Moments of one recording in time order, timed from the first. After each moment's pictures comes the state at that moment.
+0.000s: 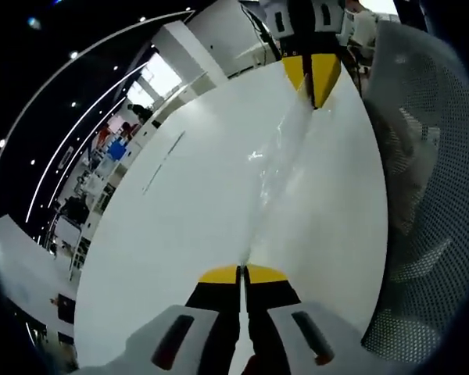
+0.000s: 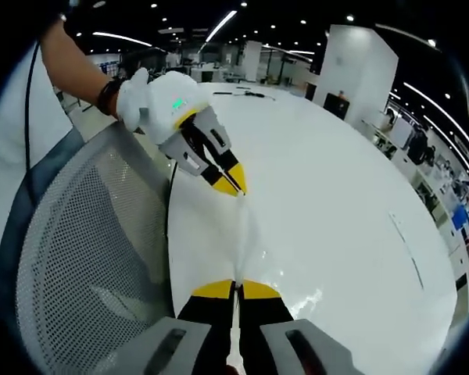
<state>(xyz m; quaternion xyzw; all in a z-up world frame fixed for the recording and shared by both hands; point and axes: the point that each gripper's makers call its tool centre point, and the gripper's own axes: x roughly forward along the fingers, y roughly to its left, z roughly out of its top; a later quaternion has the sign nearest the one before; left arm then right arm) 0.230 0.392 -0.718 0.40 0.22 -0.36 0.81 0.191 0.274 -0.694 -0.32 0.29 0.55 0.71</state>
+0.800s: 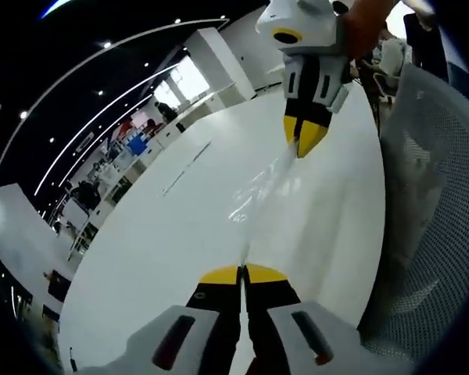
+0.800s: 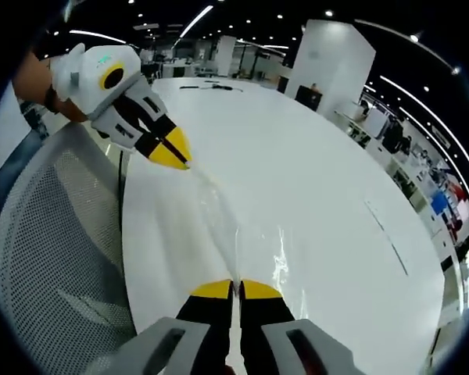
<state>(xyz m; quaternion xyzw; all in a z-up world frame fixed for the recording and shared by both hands) 0.228 0.396 -0.690 0.33 0.20 -0.33 0.86 0.239 0.266 -0.708 -0.31 0.30 0.49 0.76</state>
